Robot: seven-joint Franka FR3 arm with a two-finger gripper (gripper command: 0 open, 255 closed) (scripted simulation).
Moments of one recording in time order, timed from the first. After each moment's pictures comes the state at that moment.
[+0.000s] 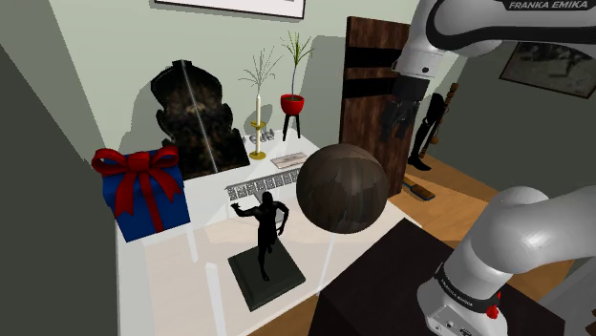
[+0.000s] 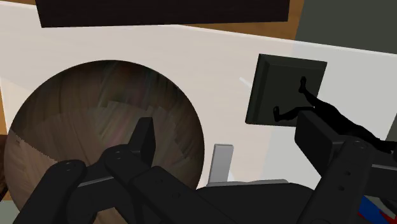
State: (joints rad) arm -0.02 -0.76 -0.05 -2.43 0.09 1.61 -0.07
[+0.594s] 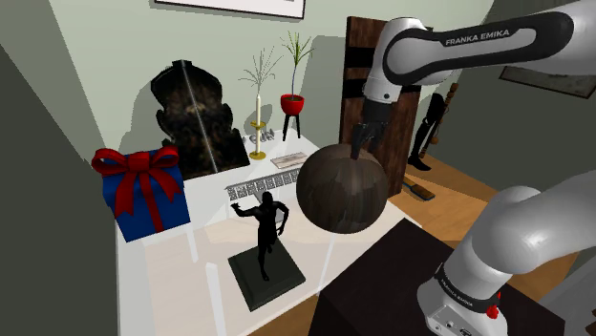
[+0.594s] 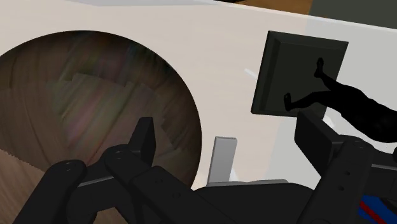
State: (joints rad) arm 0.01 -0.57 0.00 -2.48 0.11 1.86 -0.04
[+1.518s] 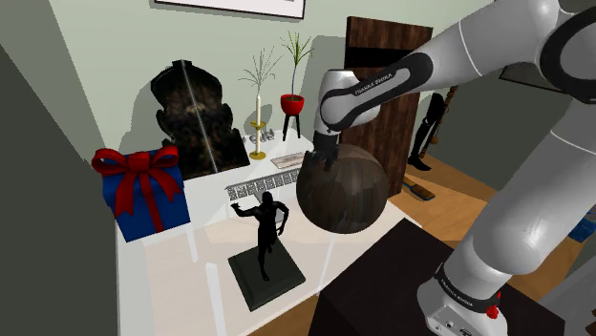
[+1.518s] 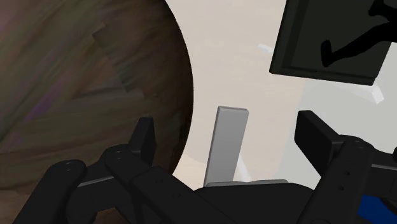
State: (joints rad) arm 0.03 -0.05 0.07 -2.35 0.08 2.27 0.03
